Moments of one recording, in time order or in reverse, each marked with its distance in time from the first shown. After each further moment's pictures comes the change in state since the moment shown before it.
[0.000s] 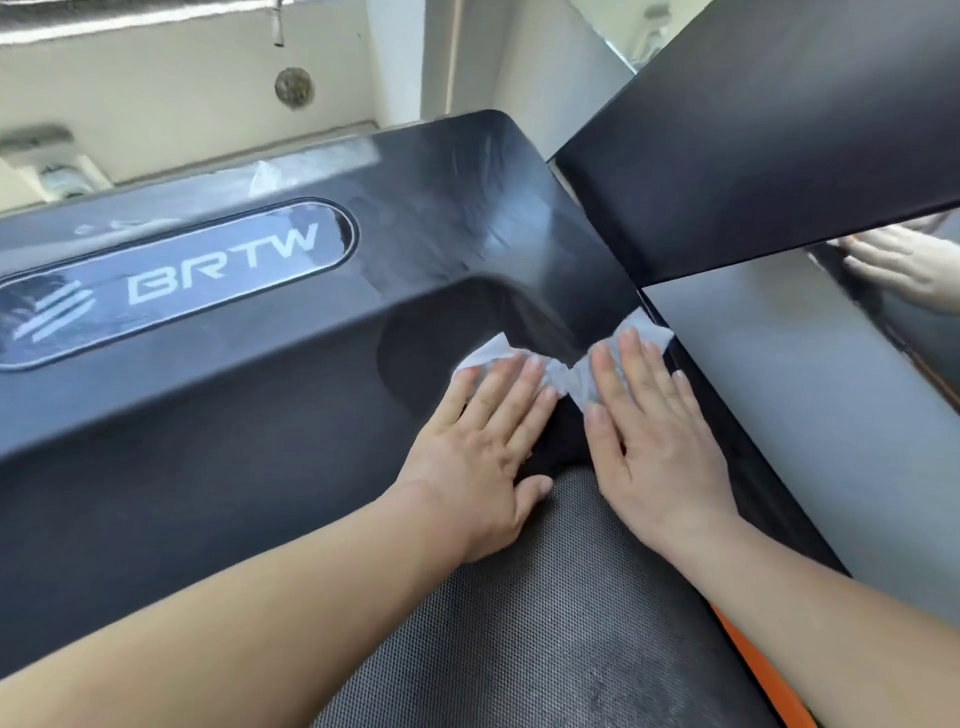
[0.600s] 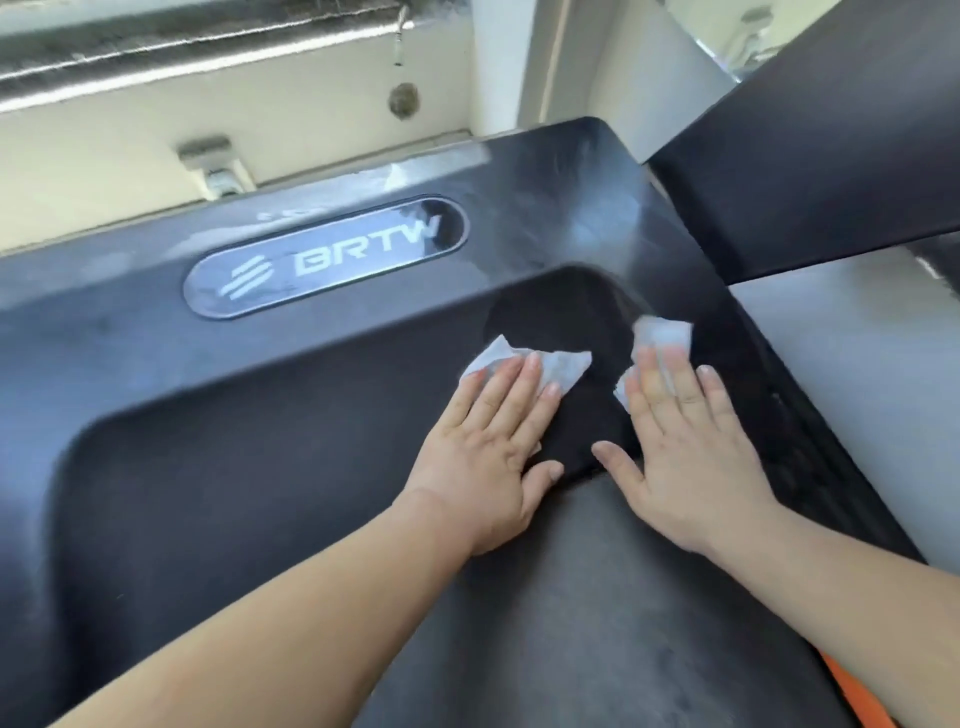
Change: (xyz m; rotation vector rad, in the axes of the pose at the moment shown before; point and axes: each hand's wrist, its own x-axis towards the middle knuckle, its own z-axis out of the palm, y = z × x) left_hand -0.073 -0.031 0.015 -0.002 0.057 -0.171; right_hand -0.015 -0.041 0.007 -0.346 -0.158 -0.150
